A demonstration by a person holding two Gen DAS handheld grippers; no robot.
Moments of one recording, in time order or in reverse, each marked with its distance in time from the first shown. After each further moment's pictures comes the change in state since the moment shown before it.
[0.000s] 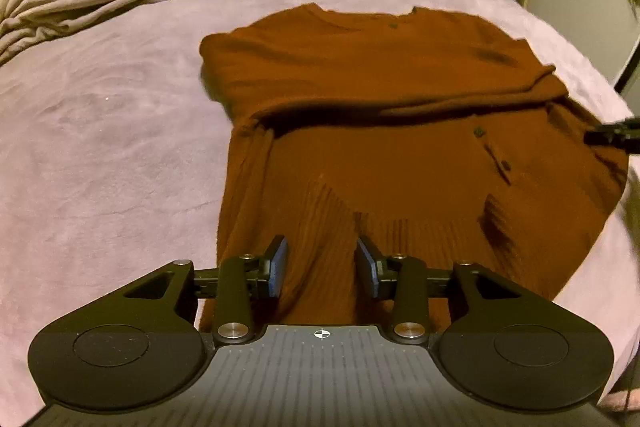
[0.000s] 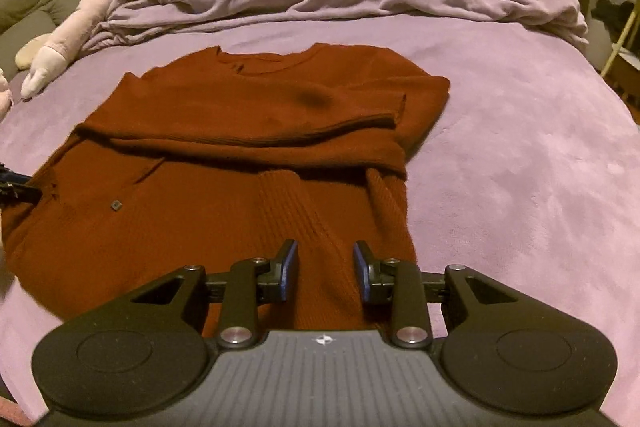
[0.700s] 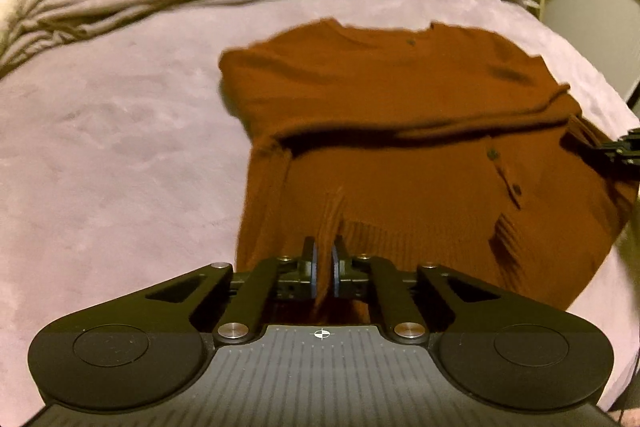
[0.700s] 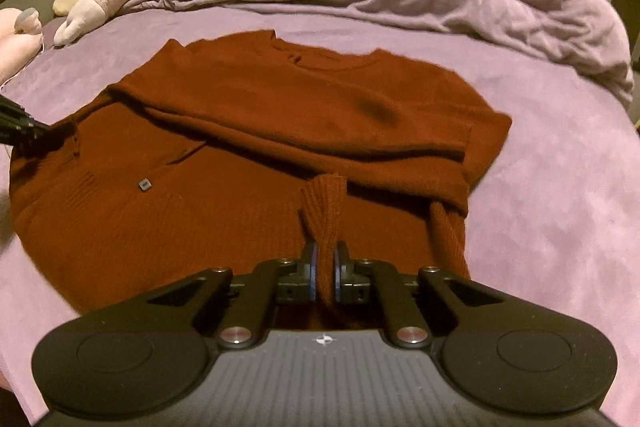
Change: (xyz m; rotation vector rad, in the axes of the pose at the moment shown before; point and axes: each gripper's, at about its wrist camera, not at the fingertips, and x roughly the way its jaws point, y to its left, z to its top) left arm -0.012 0.002 0.013 -0.040 -0.042 0.052; right arm 0.009 0.038 0.011 -0.196 -0.014 0.020
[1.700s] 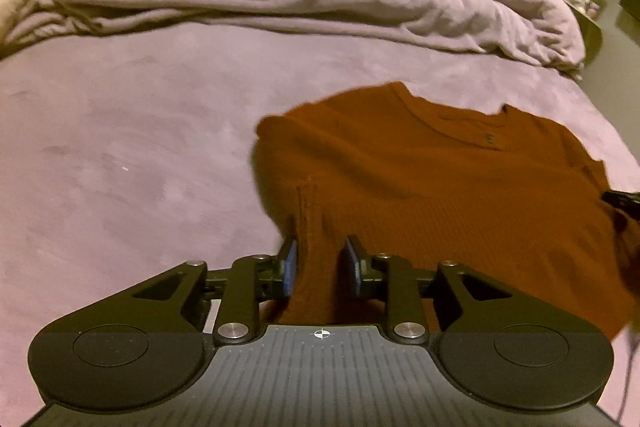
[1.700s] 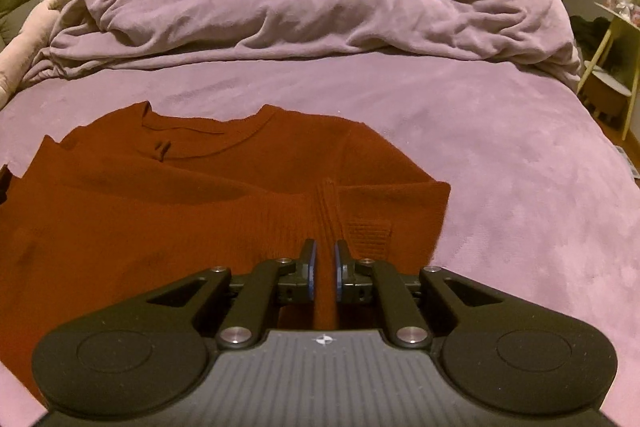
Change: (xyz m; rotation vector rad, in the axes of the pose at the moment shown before) left arm 0.072 0.052 0.084 -0.172 -0.032 -0.016; right arm 0.080 -0.062 0.070 0.216 -0.005 -0.179
